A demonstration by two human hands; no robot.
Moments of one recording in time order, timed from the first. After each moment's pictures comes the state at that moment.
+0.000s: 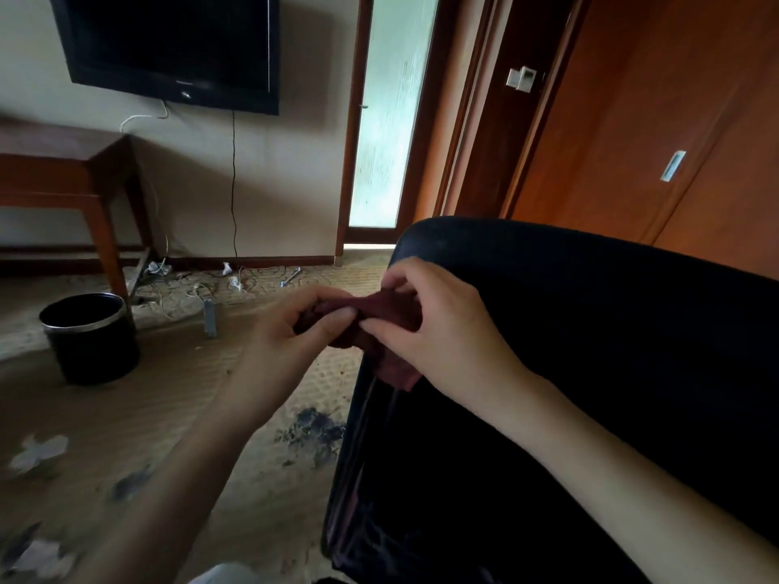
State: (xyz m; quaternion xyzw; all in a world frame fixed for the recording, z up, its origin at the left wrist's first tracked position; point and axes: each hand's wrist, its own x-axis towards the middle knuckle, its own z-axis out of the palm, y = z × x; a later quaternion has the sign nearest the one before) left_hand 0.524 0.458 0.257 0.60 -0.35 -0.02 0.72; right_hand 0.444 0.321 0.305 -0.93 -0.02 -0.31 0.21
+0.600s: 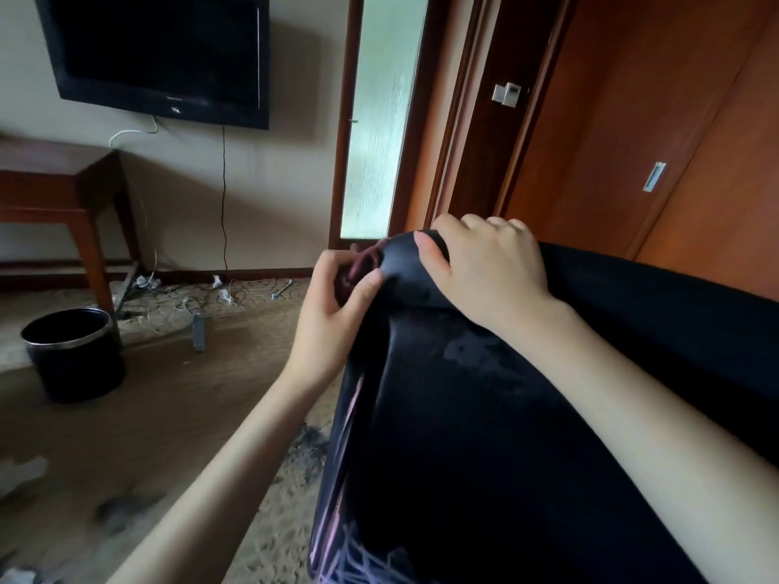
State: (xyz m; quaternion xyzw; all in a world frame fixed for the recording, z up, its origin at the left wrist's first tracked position) left_hand 0.544 0.389 0.265 0.61 -0.34 0.13 0.70; right_hand 0.472 0.250 0.343 -0.89 0.08 -0.39 -0.22
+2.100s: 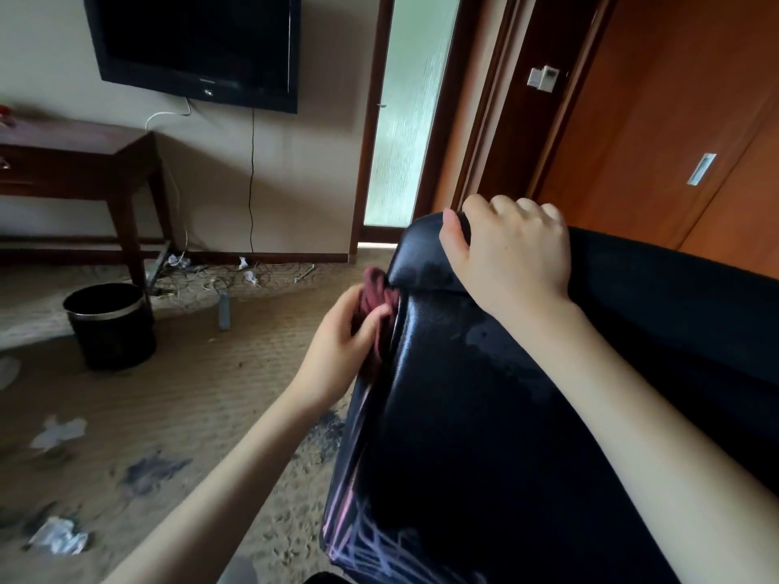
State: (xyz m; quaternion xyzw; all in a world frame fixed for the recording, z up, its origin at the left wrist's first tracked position) left_hand 0.537 0.403 0.225 0.66 -0.35 0.04 0.66; right_hand 0.488 0.242 0.326 -0.80 0.07 -0.54 -0.25
